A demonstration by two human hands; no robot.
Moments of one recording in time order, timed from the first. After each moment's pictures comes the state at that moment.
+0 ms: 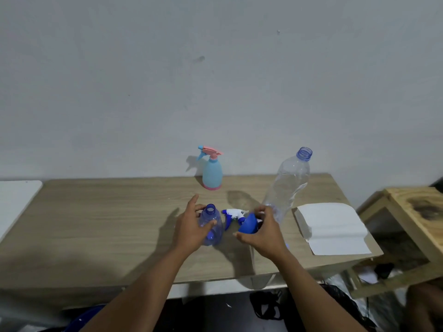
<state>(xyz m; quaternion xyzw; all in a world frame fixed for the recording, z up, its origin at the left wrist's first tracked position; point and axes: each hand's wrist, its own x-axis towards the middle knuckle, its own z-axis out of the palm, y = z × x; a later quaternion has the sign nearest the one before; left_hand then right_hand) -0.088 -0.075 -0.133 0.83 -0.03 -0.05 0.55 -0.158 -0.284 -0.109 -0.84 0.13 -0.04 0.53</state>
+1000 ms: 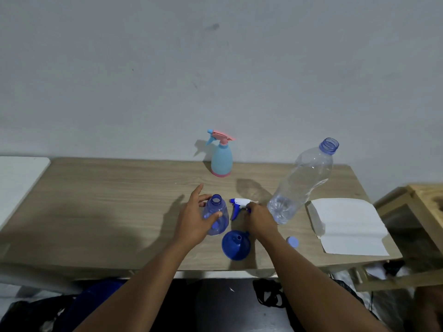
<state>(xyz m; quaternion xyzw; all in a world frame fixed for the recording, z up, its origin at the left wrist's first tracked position) -0.089 -0.071 -0.138 0.83 -0.02 -0.06 0.55 -0.092 -0.276 -0.163 -0.96 0.14 0.09 0.24</state>
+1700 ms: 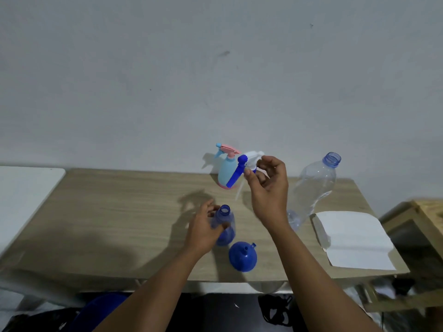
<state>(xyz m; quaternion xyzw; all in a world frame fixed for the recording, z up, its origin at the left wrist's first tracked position) -0.086 -0.073 -0.141 0.82 0.02 -0.06 0.56 -0.099 -0.219 0.000 -0.68 0.05 -0.25 0.69</state>
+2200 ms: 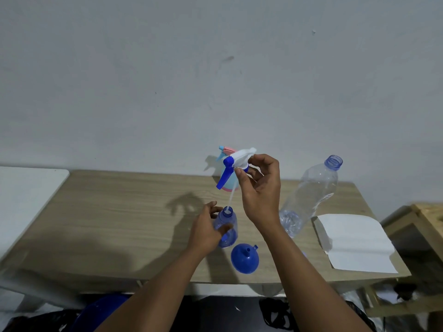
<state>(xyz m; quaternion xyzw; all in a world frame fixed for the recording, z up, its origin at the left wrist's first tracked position) -0.084 -0.074 -0.136 0.82 0.04 -0.08 0.56 -0.104 -0.193 0.013 -0.69 -0.01 -0.26 0.67</state>
